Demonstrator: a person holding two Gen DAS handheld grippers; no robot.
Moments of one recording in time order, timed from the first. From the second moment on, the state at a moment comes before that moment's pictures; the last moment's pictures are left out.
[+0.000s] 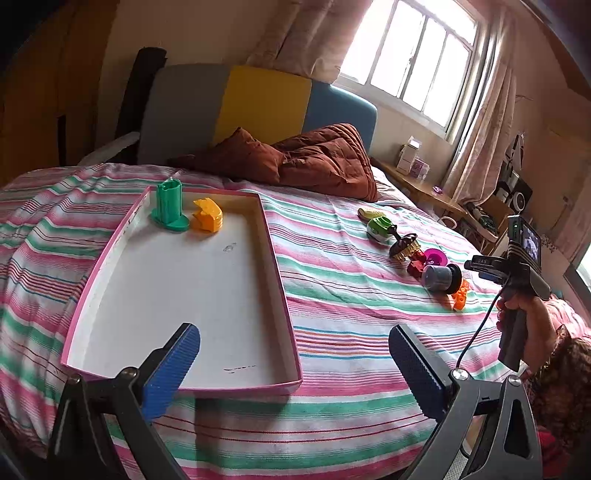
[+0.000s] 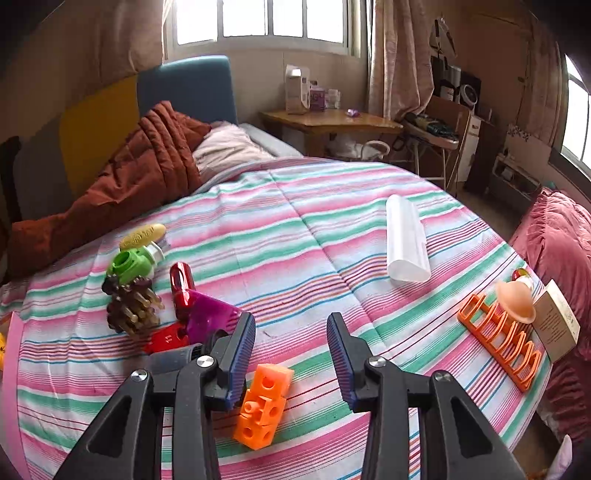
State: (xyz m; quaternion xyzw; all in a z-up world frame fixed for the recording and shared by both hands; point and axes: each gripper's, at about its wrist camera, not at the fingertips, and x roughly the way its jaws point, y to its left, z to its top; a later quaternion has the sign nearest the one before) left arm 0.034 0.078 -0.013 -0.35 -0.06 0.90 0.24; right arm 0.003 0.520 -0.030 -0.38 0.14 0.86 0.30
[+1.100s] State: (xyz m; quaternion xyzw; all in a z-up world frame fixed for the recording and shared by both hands) left arm 0.038 0.090 -0.017 -0.36 -0.05 0.90 0.24; right arm 0.030 0.446 -0.039 -0.37 0.20 0.90 0.13
